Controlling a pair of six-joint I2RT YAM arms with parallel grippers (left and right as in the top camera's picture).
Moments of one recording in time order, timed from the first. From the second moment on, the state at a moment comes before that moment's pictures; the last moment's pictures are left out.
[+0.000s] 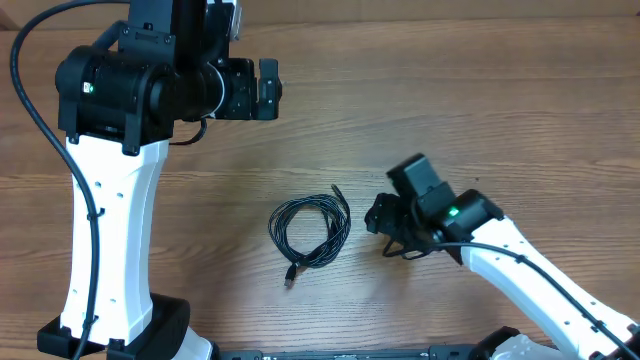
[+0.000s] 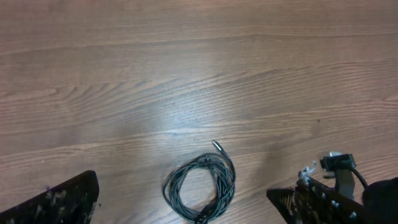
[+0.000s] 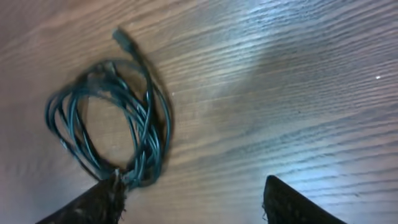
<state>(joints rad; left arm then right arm) -0.25 1.73 2.35 -1.58 0.14 -0.23 0.57 1.35 0.91 -0.76 -0.10 0.94</state>
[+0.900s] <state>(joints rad) -0.25 1.73 2.35 -1.65 0.13 -0.23 0.71 1.66 0.82 -0.27 0.01 1.44</state>
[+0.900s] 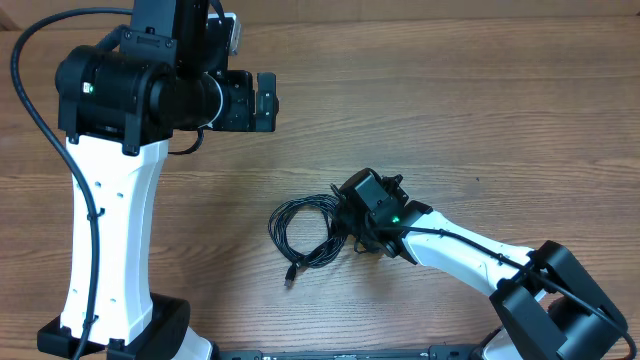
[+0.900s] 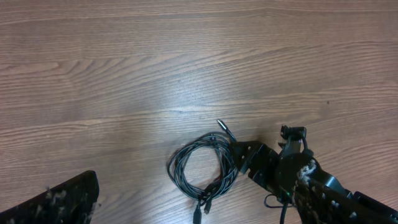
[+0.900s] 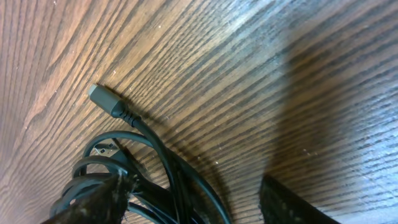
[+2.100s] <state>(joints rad) -0.25 1.73 2.34 -1.68 0.13 -0.17 0.71 1.61 1.27 -0.63 0.00 1.02</state>
